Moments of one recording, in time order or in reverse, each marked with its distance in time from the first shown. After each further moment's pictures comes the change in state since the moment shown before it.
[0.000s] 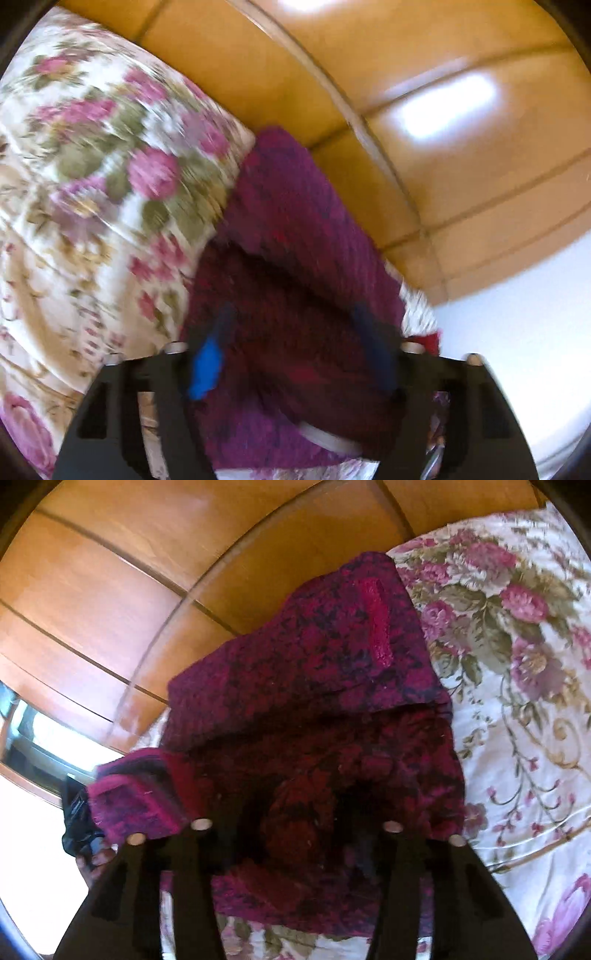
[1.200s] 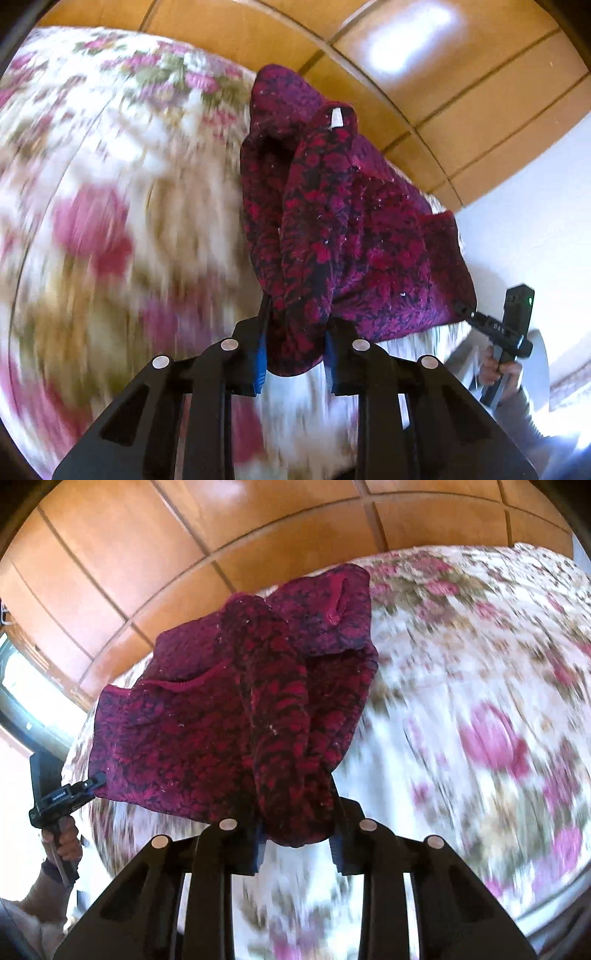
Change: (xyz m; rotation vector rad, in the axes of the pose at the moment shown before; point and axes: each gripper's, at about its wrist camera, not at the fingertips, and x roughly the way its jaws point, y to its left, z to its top) left arm -0.086 0.035 -0.156 0.283 0.183 0.095; right arm -0.097 0.016 -0.162 -0.208 0.008 -0.271
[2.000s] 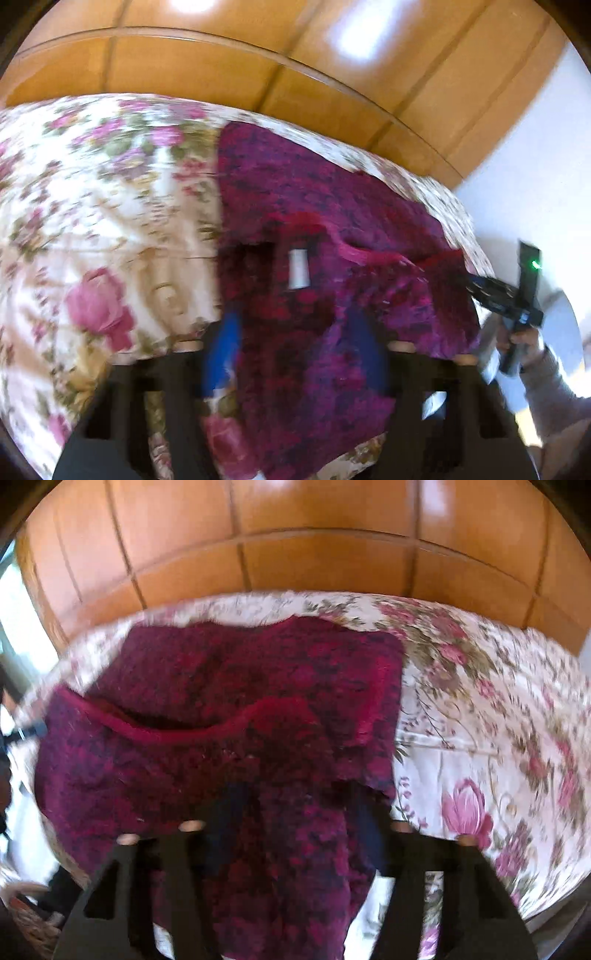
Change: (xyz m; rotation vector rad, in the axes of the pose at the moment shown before) left arm 0.002 -0.043 0.038 0.240 -0.017 0.083; right arm 0.034 0.054 0.039 -0.336 -0.038 -0.274
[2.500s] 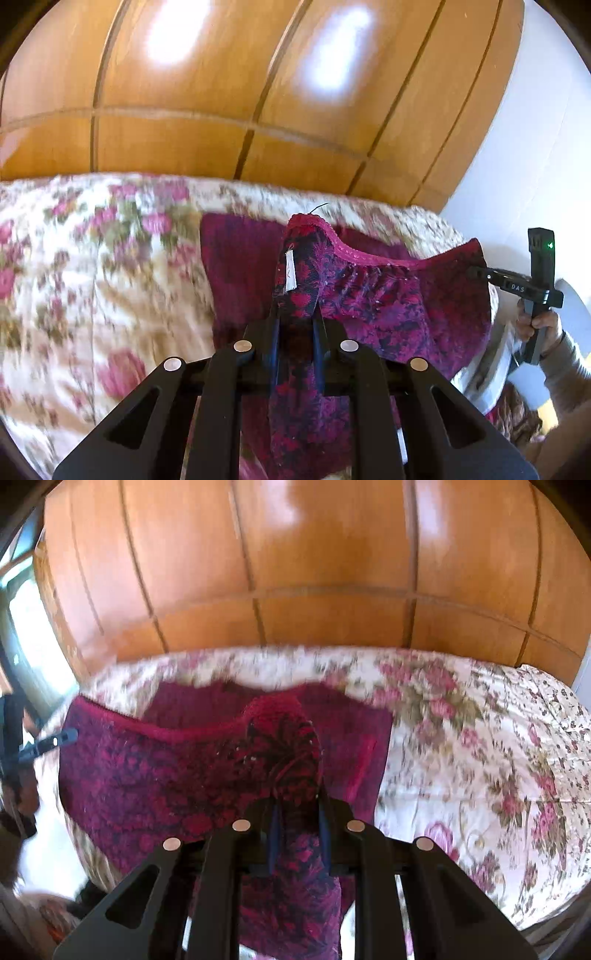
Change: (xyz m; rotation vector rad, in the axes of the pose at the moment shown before) left arm -0.046 -0.025 0.042 0.104 -0.214 0.029; right arm -0.075 -0.021 0.049 0.092 -0.191 0.102
